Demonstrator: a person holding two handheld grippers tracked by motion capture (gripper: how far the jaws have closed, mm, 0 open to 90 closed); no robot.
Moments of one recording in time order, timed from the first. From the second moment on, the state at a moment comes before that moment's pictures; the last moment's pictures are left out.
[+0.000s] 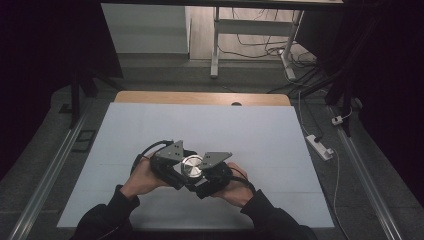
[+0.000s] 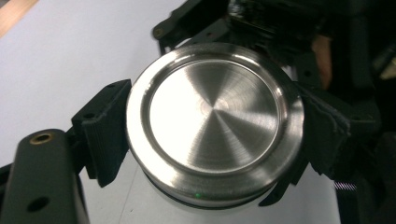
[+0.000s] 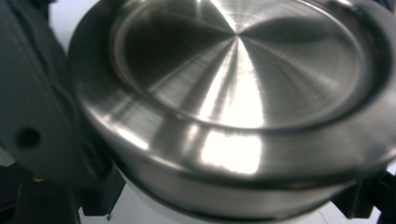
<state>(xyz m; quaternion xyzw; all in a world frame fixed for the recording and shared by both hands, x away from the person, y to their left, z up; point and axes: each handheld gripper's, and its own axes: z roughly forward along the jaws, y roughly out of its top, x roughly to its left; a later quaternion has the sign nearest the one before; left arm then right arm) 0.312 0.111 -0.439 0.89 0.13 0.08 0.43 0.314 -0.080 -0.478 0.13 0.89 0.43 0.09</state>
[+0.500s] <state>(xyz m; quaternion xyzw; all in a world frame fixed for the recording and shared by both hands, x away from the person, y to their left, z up) 0.306 0.085 -0.438 0.87 0.26 0.13 0.40 0.320 -0.083 -0.481 0.20 0.88 0.42 0.13</state>
